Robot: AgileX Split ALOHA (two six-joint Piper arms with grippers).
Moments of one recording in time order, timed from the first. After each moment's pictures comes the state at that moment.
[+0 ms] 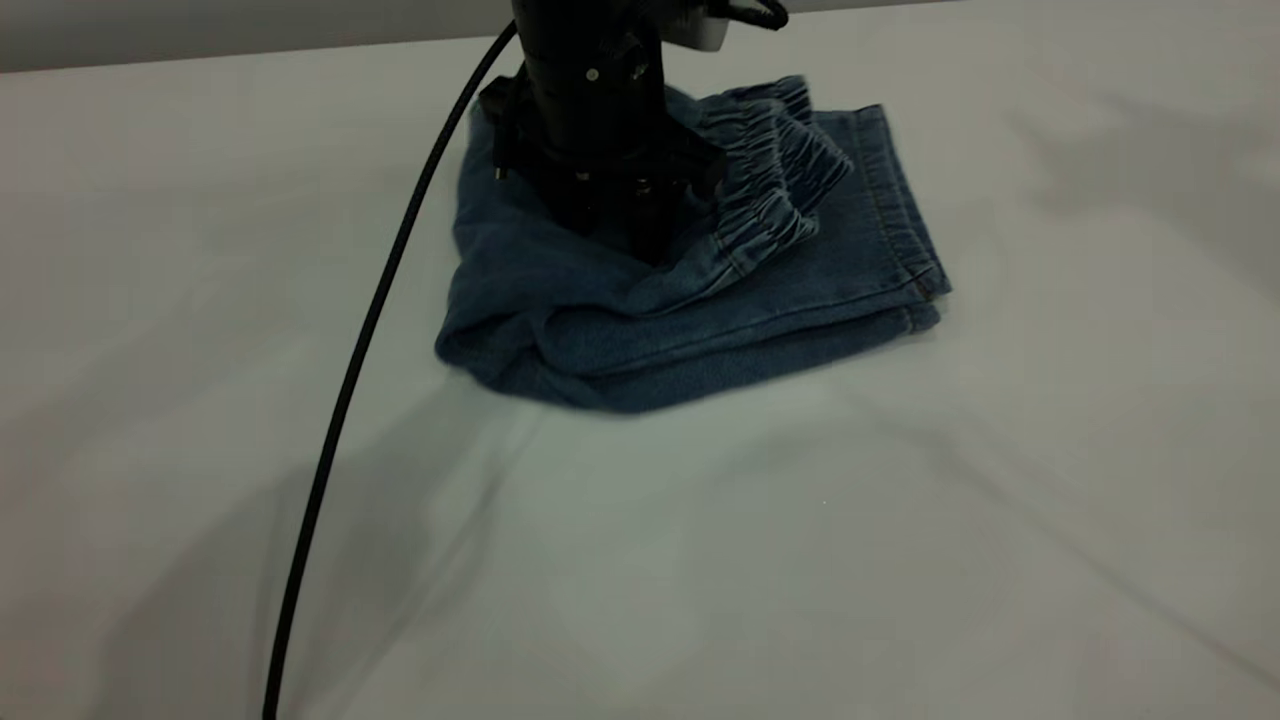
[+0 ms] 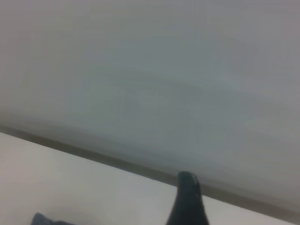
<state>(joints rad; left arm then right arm) -0.56 2.51 -1.94 0.02 1.03 -0.02 0.04 1.89 -2.49 0.31 1.22 -0.25</state>
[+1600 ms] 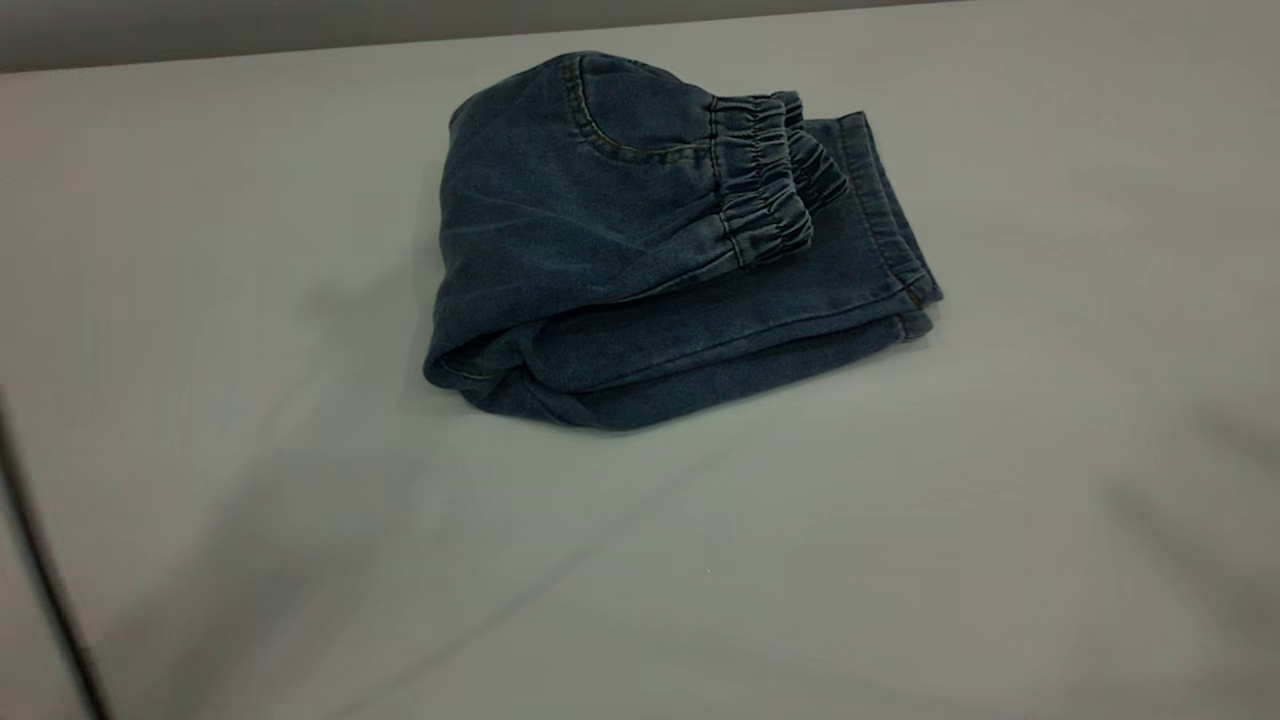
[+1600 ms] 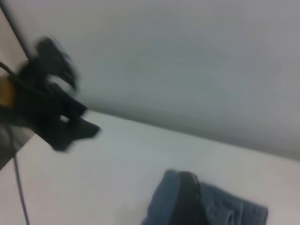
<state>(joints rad) -0.56 1.55 -1.75 0.22 1.22 -0.02 0.04 1.06 -1.72 0.57 1.22 -0.22</state>
